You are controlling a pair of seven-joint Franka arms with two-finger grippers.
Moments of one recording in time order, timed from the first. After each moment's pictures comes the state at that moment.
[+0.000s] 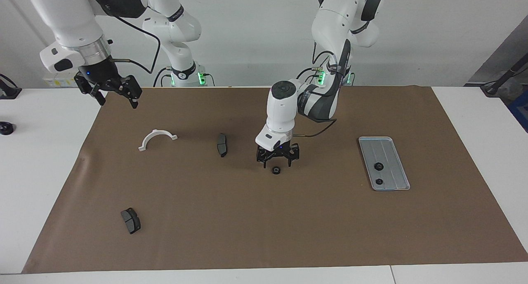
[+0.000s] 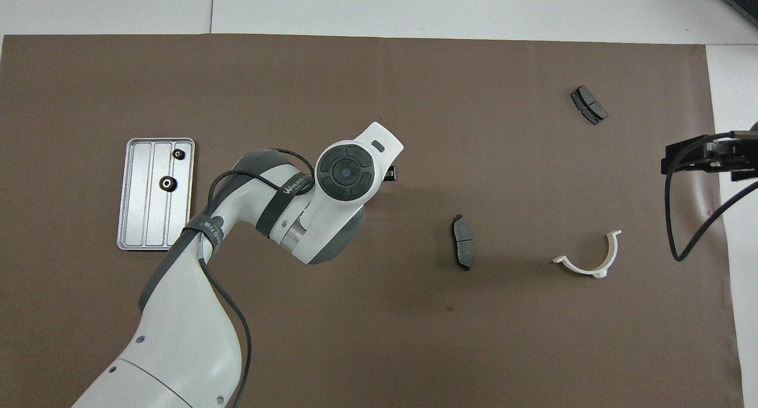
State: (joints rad) left arm -0.61 0.48 -0.03 -1.70 0.14 2.37 -0.72; right arm 0.00 -0.02 -0.03 -1.60 -0.02 1.59 0.10
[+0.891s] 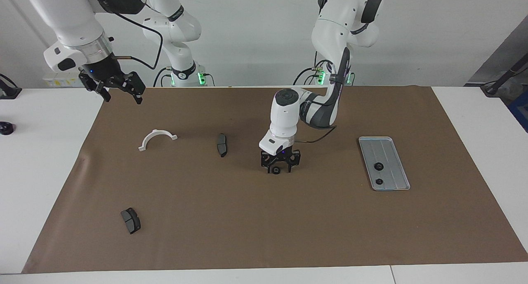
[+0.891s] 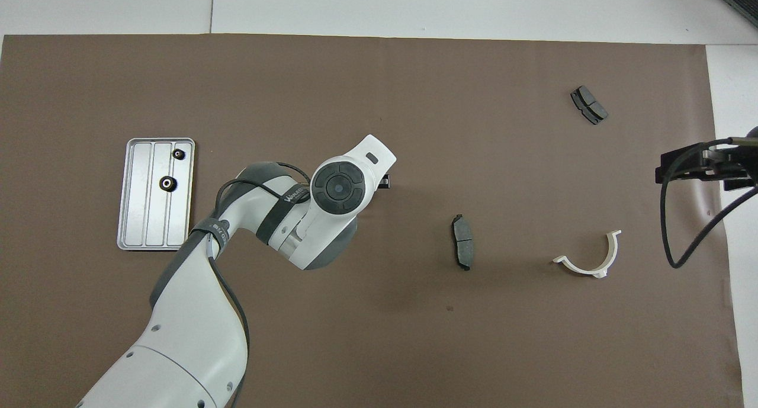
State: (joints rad) left arm -0.61 0.50 -0.03 -1.79 0.16 2.49 -0.71; right arm 0.01 -0.02 -0.04 -1.61 0.00 1.57 0.10
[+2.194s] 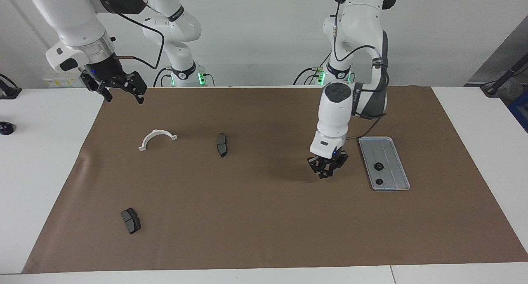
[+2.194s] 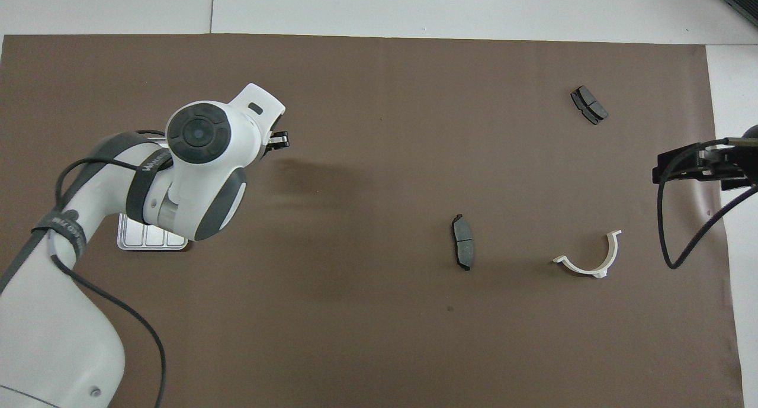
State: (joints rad) left arm -0.39 0.31 0.06 -1.87 0.17 2.37 -0.53; right arm 0.02 -0.02 -0.03 -1.61 0.00 1.57 0.10
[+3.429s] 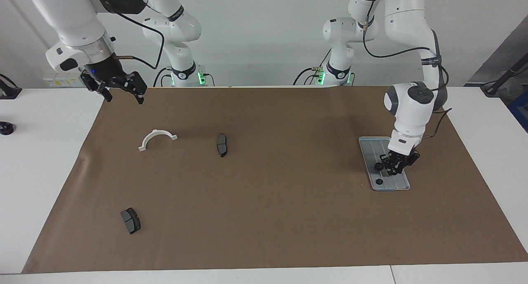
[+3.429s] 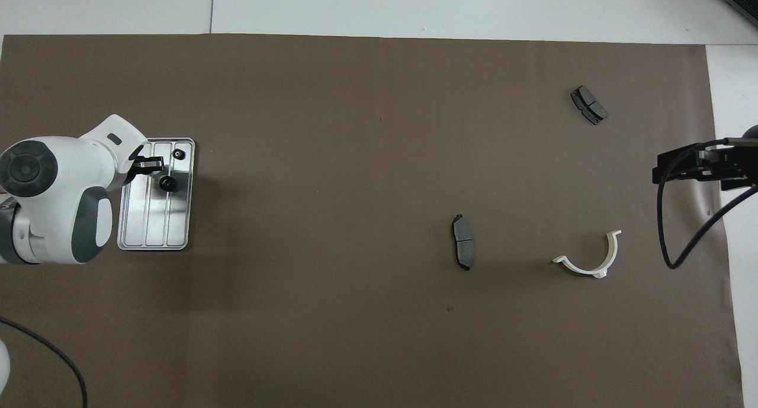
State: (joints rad) left arm -0.03 0.26 0.05 -2.12 0.16 2.64 -0.13; right arm 0.02 -0.02 -0.03 -1.61 0.00 1.57 0.10
